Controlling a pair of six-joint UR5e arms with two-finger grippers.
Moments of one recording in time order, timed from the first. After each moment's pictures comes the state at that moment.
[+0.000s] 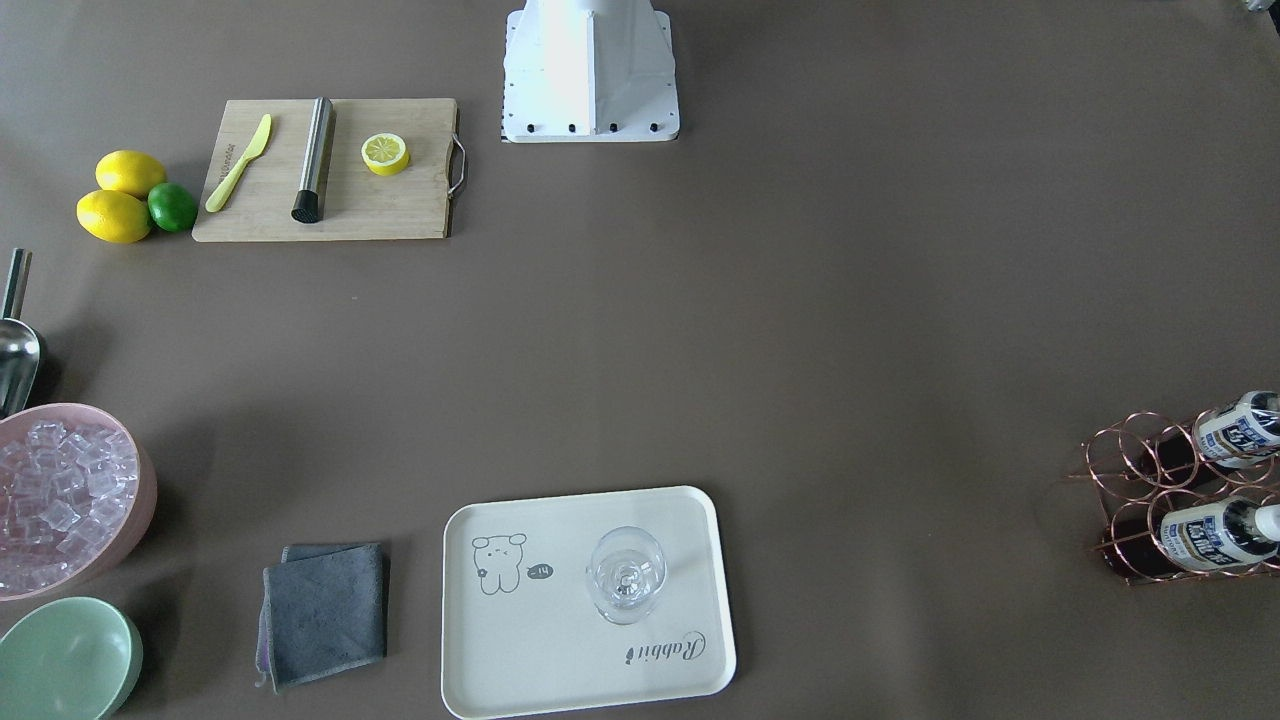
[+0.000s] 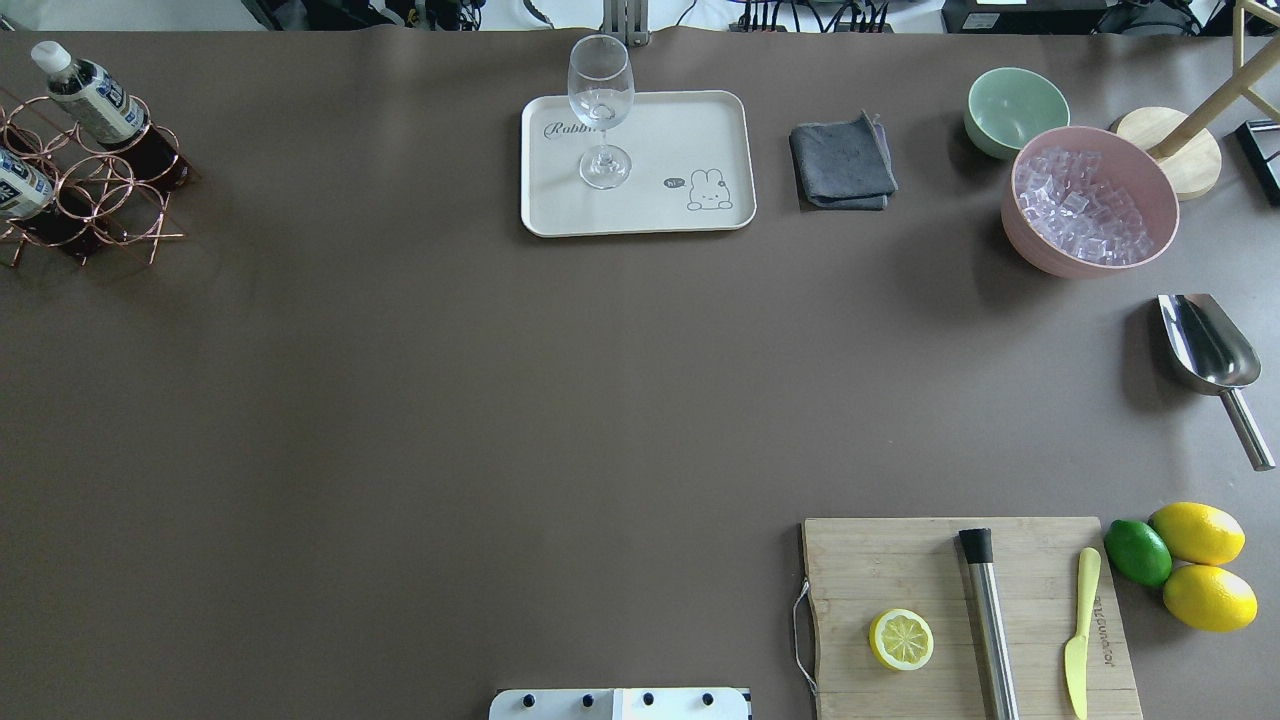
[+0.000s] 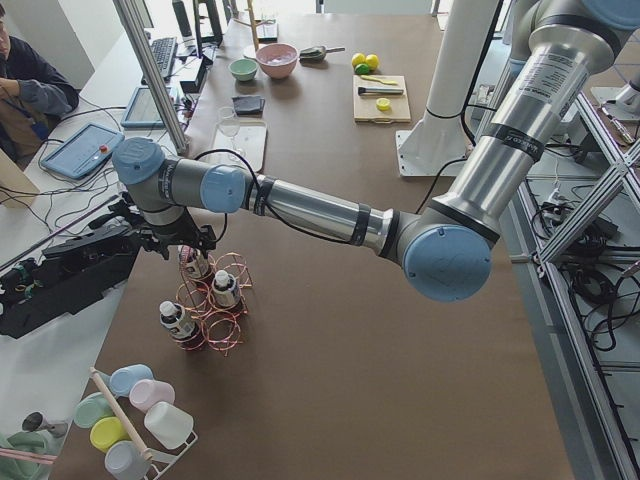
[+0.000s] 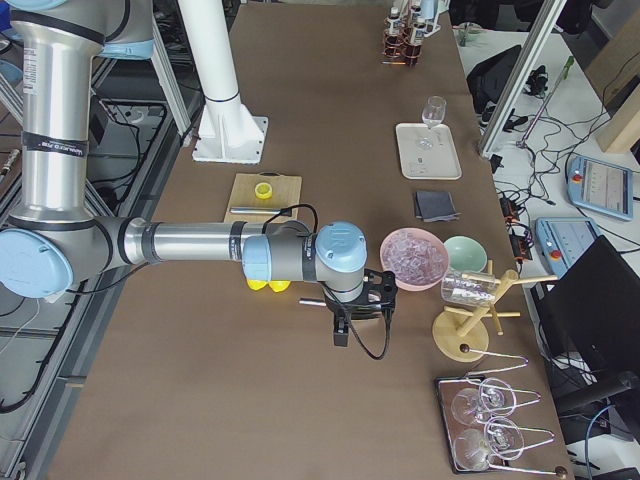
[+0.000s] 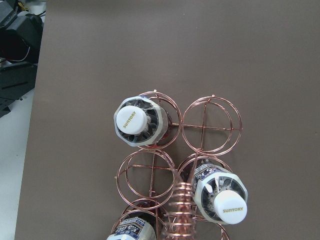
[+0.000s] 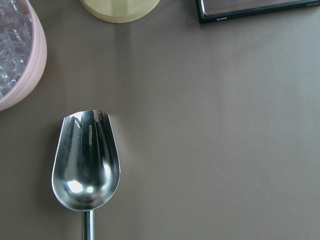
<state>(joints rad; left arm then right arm) -1.55 -2.06 -1.36 -1.45 -2.41 1.34 1.61 -1.70 1.75 -1.56 2.35 0.07</state>
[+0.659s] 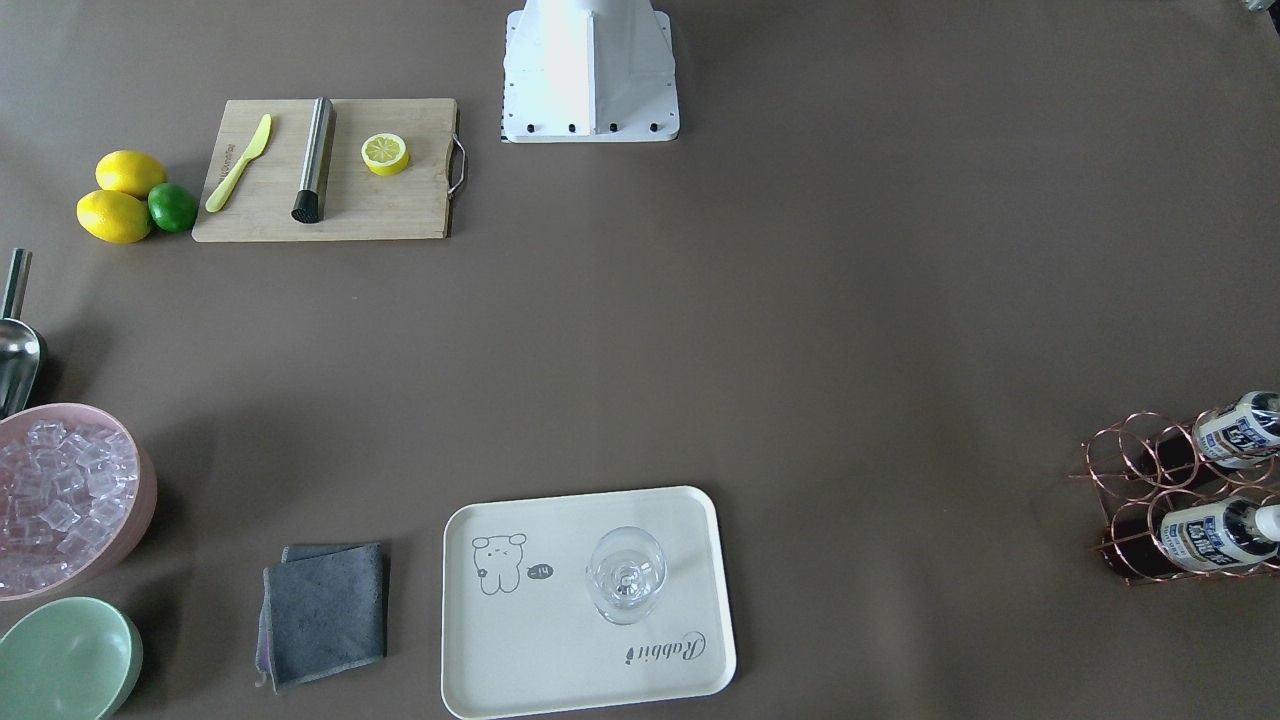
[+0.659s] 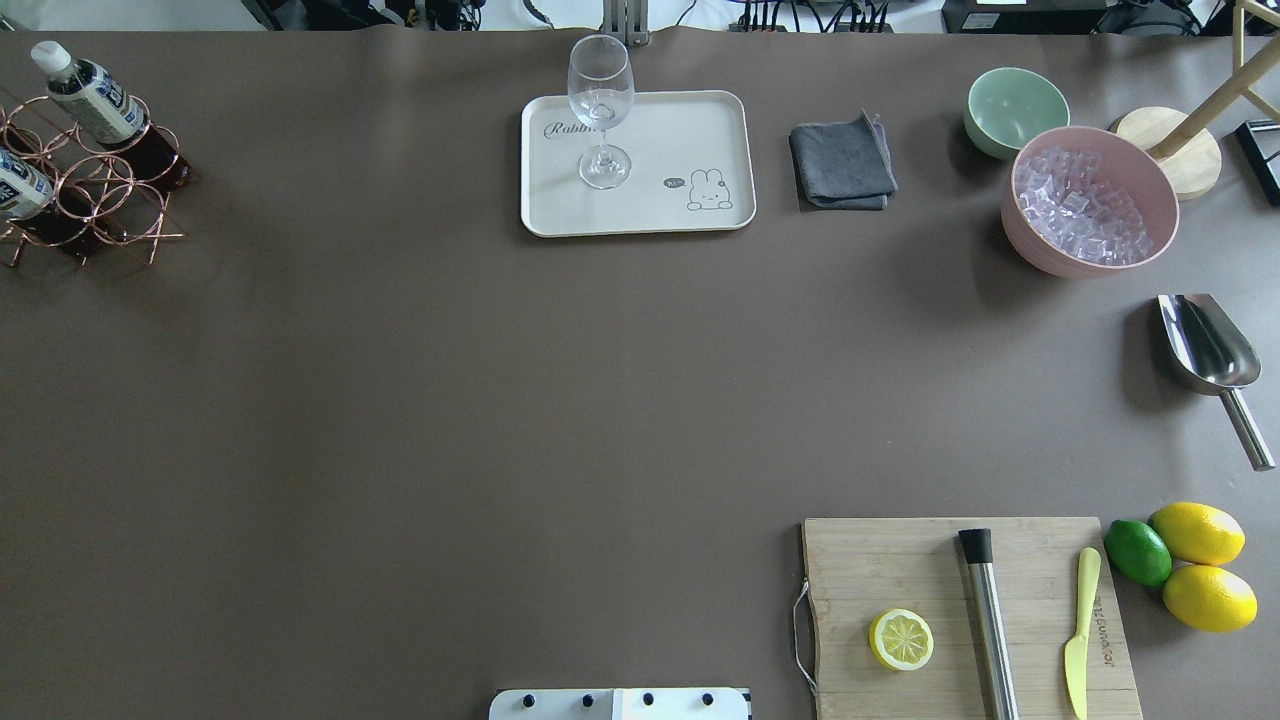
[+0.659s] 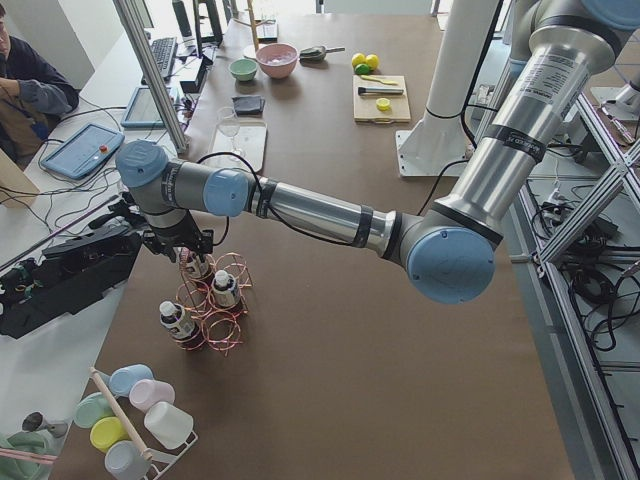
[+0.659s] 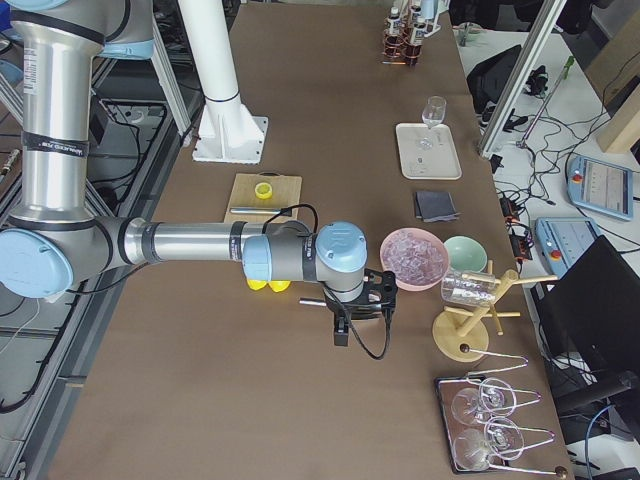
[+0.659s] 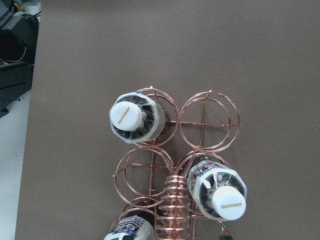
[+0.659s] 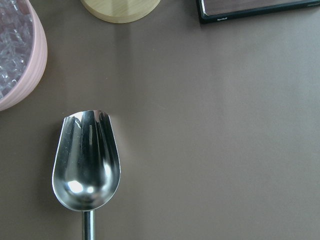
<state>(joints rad) -1.55 -2.05 -1.37 -1.47 -2.41 1.34 1.61 -1.70 1.75 -1.56 2.35 0.07</state>
